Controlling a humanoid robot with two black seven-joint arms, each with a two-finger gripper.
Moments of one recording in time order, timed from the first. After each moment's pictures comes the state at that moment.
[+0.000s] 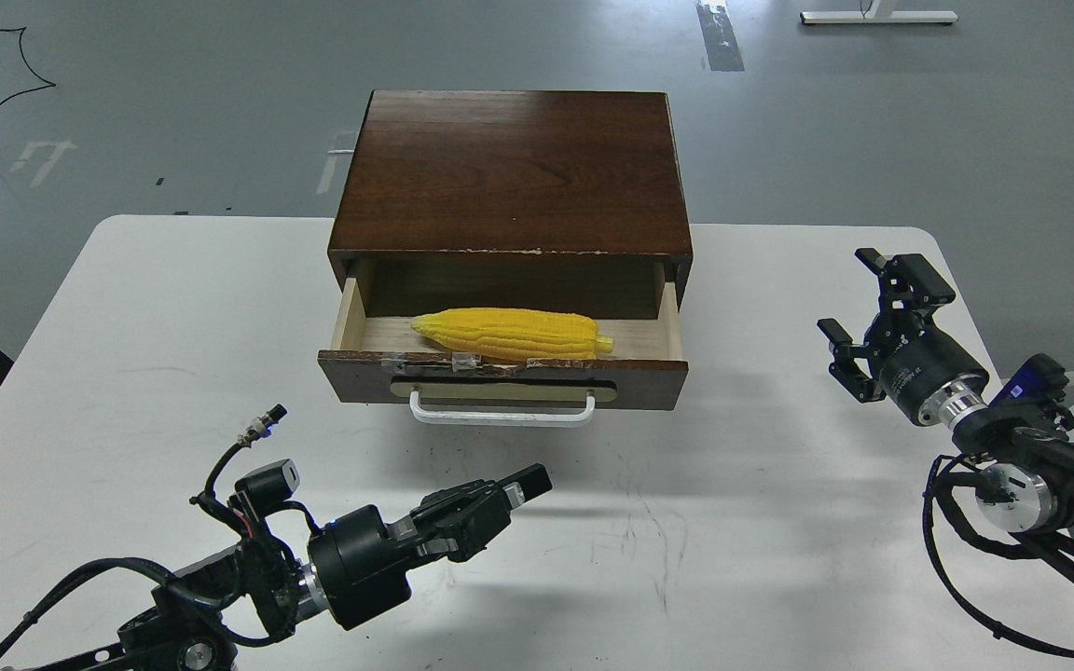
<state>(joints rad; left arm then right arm) -0.12 0.51 -0.61 -1.65 1.58 0.08 -0.48 0.54 -0.60 0.41 1.02 -0.12 0.12 0.49</state>
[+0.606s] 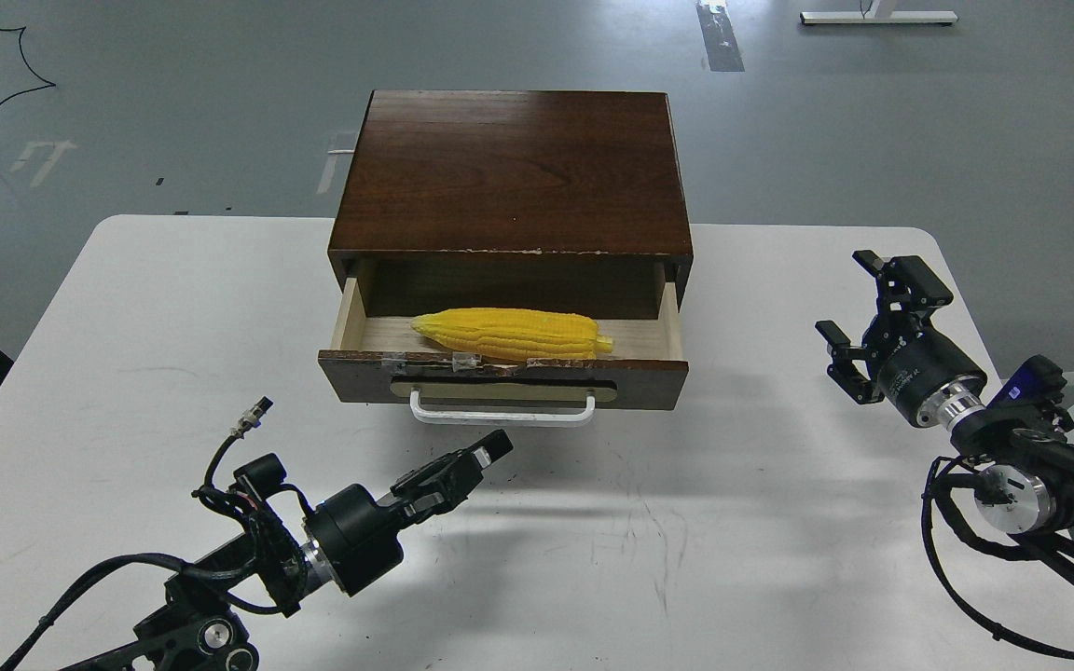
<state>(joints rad) -0.12 0.44 -0.65 -1.52 1.53 0.10 -0.45 0.54 -0.61 0.40 1.02 -0.12 0.12 0.49</state>
